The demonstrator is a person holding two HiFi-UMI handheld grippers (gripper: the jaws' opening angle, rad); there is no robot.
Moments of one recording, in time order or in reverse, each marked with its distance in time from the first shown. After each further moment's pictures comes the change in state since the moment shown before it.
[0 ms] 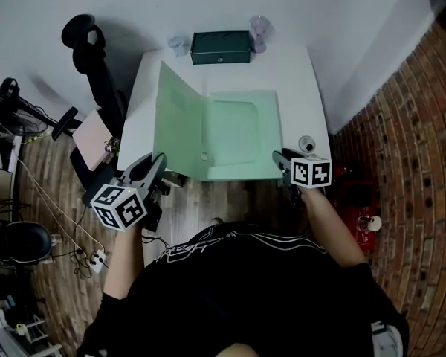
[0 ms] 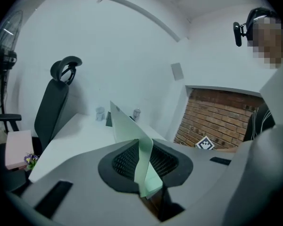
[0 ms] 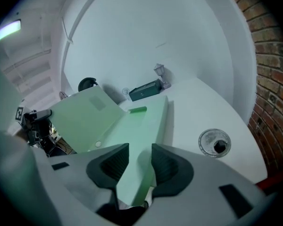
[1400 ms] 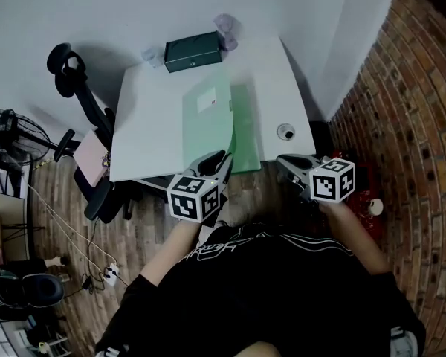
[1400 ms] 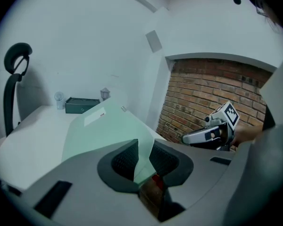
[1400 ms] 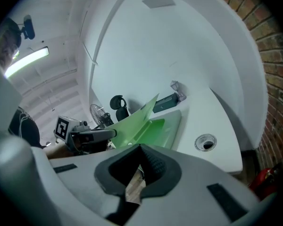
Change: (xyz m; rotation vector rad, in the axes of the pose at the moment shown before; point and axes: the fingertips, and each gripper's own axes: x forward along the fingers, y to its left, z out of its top) left arm 0.145 -0.180 -0.082 0.160 0.187 -0.096; right arm -0.124 0.021 -0.001 -0.023 -0.118 0.320
